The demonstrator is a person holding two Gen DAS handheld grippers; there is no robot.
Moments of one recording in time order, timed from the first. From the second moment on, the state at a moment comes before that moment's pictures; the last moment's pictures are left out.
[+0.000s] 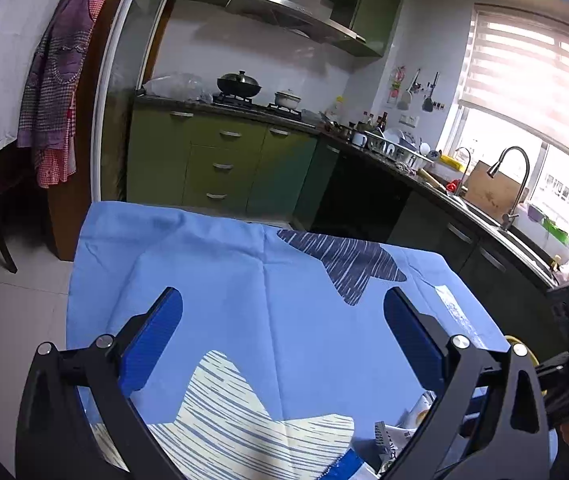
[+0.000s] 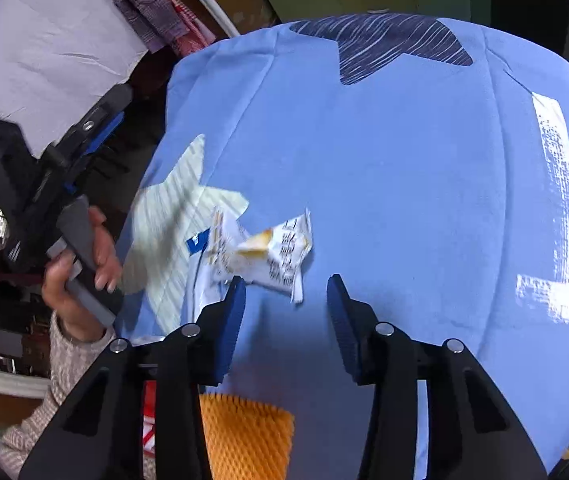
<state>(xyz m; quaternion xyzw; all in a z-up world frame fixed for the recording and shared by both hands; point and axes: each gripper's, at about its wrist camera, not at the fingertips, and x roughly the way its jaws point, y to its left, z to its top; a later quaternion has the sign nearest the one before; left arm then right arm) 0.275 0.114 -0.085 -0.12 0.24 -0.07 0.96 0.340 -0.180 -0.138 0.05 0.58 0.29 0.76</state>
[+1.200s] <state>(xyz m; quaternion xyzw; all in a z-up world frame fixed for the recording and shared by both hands) 0.278 0.102 -0.088 -0.10 0.25 -0.08 0.96 0.338 -0.229 -0.104 0.07 0.54 0.27 0.80</state>
